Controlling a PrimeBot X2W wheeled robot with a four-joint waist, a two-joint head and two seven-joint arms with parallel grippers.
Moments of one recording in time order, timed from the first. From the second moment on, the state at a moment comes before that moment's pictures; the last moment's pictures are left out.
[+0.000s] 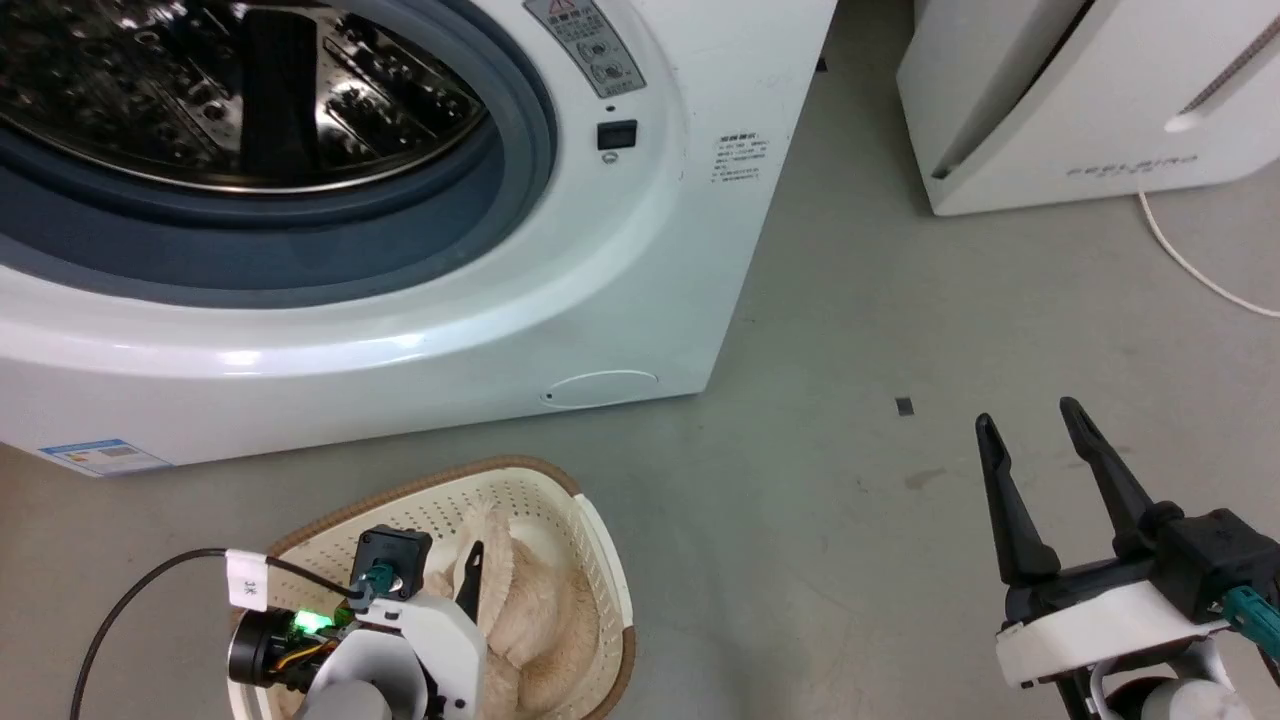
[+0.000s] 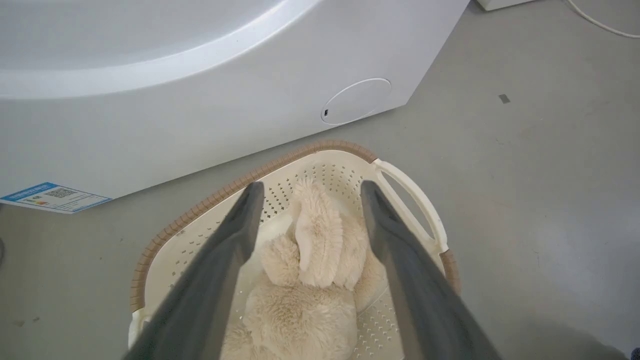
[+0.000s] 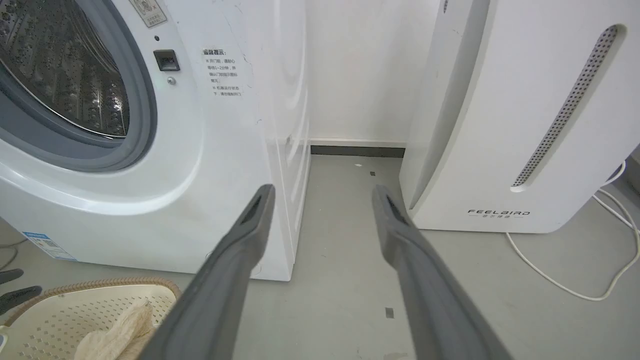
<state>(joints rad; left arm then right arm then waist) -0.24 0.13 -0.15 0.53 -0.05 -0.02 -0.02 -0.06 -0.05 -0.02 -0.04 0.07 0.13 -0.13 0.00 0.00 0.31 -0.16</state>
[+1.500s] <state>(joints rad) -0.60 0.32 -0.34 1.13 -0.06 -0.02 -0.01 -0.18 -0.05 0.00 -0.05 0.18 0.13 -0.23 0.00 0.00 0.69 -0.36</state>
